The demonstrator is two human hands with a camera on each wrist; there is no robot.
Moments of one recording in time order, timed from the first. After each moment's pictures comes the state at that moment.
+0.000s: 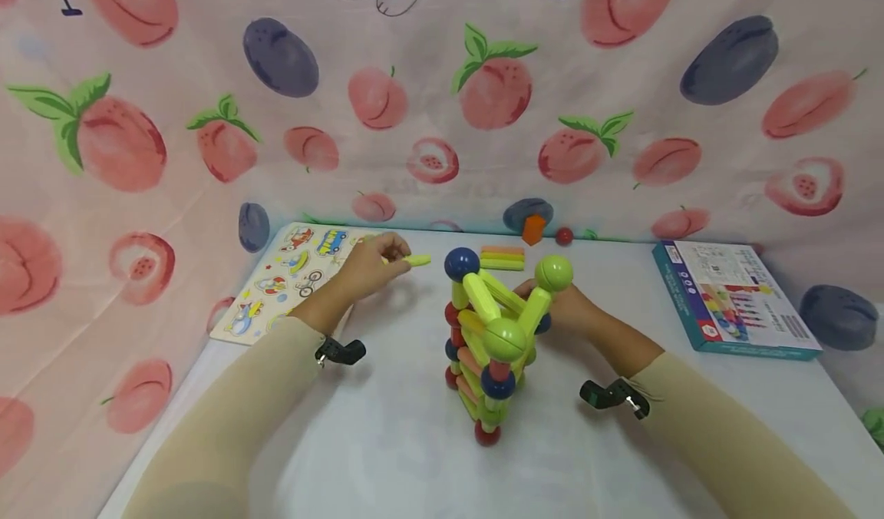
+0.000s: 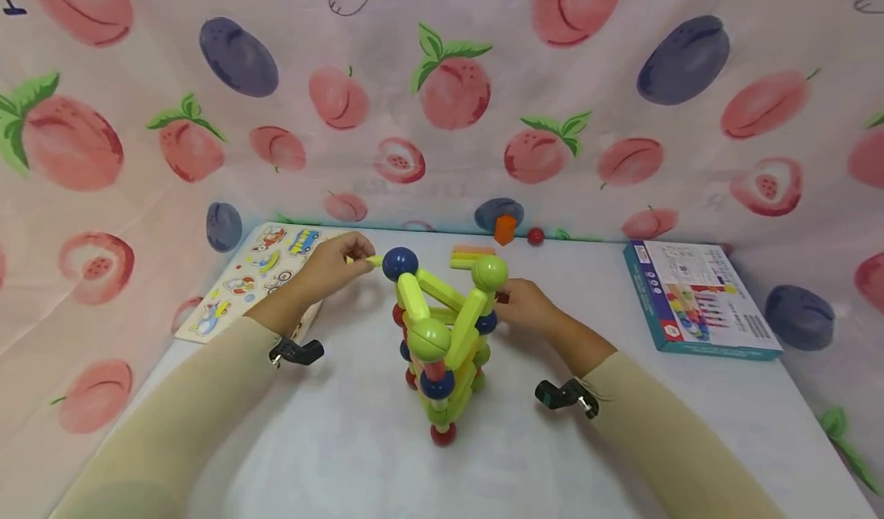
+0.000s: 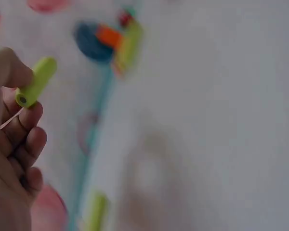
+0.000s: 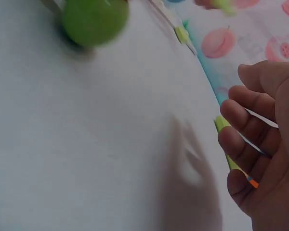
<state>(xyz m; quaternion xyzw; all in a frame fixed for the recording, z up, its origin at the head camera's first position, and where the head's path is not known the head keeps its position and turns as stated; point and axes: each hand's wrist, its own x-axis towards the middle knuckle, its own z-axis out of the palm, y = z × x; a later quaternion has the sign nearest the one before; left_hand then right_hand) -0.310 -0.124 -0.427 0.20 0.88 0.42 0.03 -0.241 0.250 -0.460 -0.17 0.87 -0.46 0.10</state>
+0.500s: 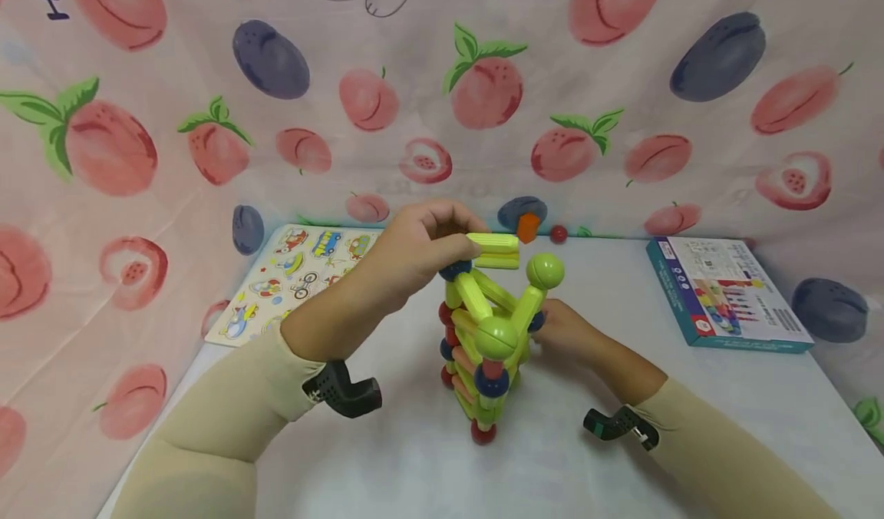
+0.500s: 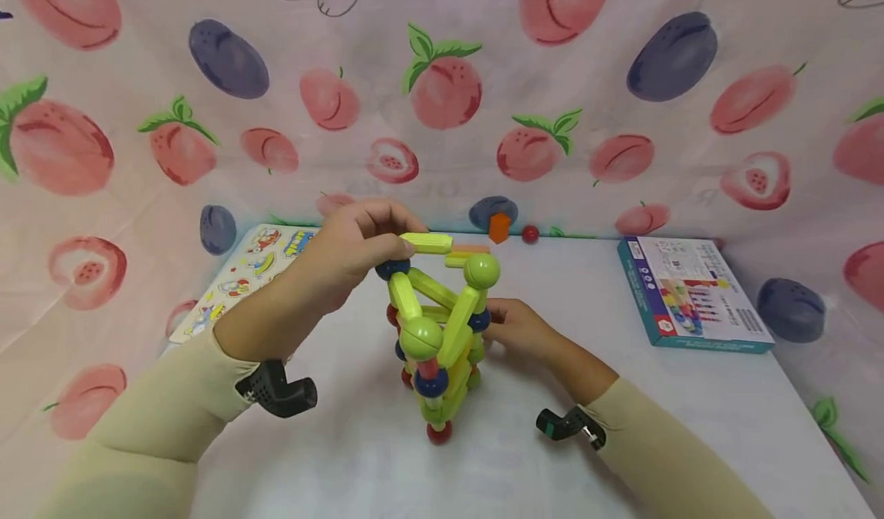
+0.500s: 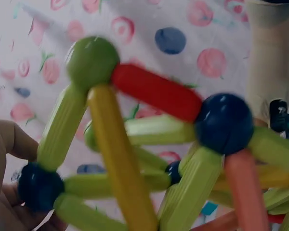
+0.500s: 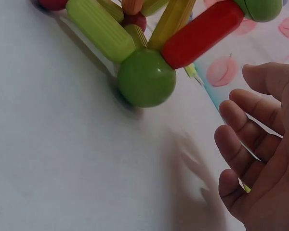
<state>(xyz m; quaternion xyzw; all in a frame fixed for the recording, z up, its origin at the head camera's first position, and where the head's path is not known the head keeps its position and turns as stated) -0.193 -0.040 -0.276 0.27 0.70 0.65 0.12 -0.199 0.246 -0.463 -0.13 0.83 -0.52 0.15</state>
